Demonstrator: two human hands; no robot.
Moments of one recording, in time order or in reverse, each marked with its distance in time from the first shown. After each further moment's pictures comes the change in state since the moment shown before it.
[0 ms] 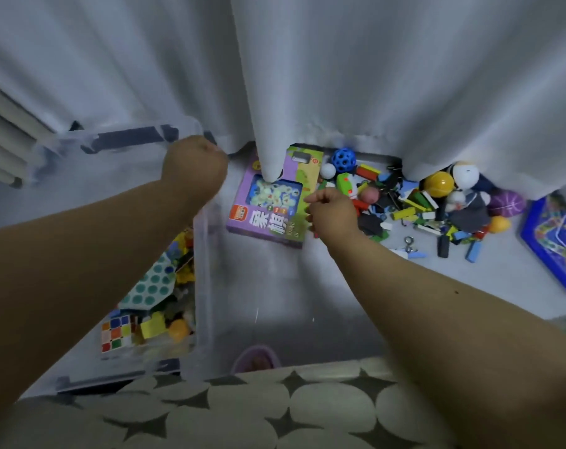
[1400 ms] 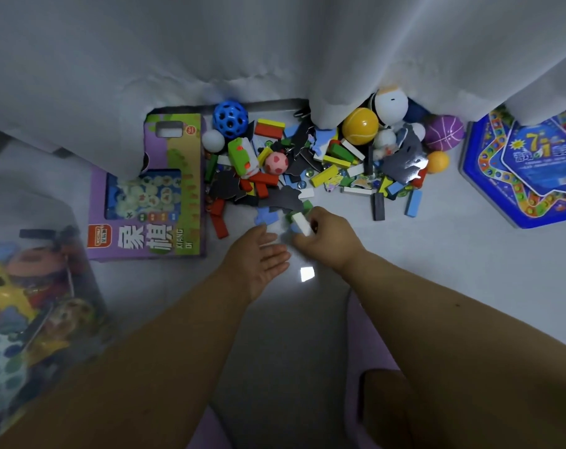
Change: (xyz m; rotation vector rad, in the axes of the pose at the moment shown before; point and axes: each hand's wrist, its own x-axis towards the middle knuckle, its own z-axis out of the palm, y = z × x) left_hand -0.050 0.001 0.297 -0.780 -0.728 -0.822; right_hand 0.070 0.150 -0.136 -0.517 -0.089 0.050
